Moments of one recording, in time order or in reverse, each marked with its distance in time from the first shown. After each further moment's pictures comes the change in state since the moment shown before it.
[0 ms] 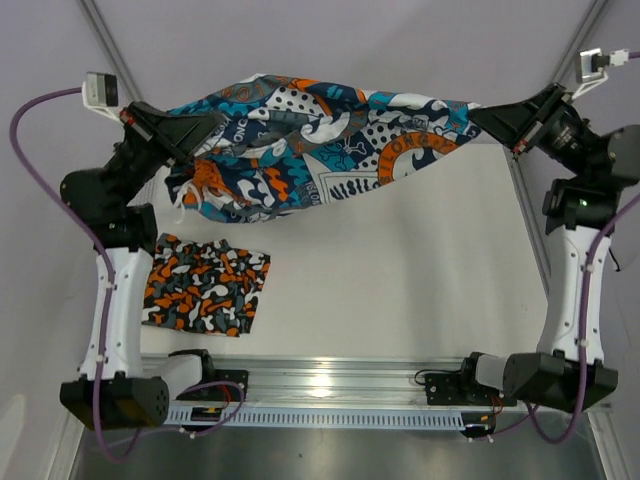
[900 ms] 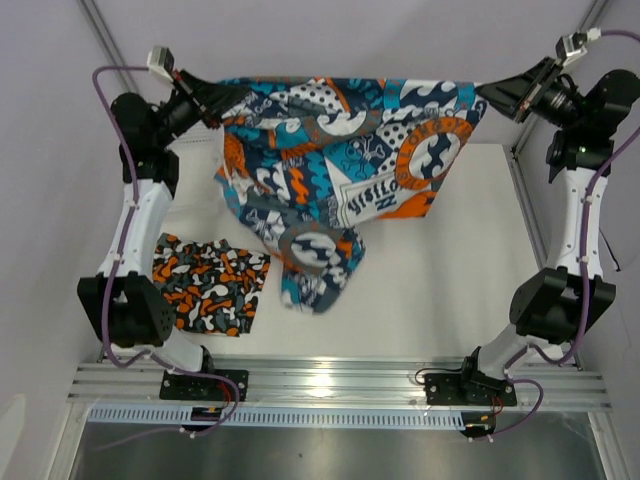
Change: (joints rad) left arm -0.028 0.360 0.179 -0.222 0.055 0.010; right arm -0.064 0.312 0.232 -0.240 -0.079 0.020
